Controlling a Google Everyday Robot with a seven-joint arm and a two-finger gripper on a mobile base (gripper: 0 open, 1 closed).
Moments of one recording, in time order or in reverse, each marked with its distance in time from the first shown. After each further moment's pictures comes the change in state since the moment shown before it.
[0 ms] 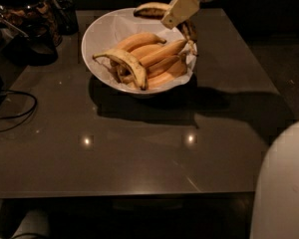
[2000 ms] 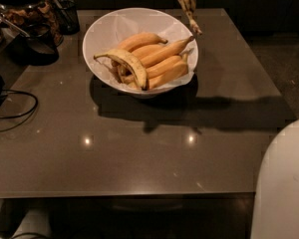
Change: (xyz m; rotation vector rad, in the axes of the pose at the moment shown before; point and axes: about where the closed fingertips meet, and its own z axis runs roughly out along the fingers) arm -0.071 0.042 -0.071 -0.066 -0.385 -0.404
